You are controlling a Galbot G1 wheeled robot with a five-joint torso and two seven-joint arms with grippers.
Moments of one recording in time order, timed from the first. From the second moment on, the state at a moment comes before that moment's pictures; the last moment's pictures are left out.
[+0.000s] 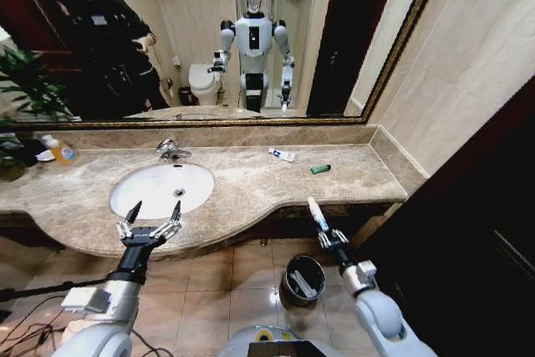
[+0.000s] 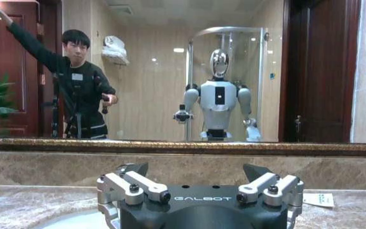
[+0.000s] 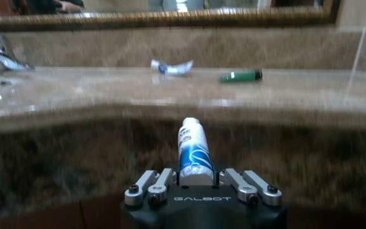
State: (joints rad) left arm 1.84 -1.36 -0.82 -2.47 -0.37 0.04 0.05; right arm -1.61 1.22 0.48 1.82 0.28 0.15 -0.03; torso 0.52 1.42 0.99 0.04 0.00
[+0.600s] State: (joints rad) left arm 1.84 -1.36 -0.82 -2.47 -0.37 0.04 0.05; right arm -1.45 1.28 0.38 1.38 0.25 0.20 0.00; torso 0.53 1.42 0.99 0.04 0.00
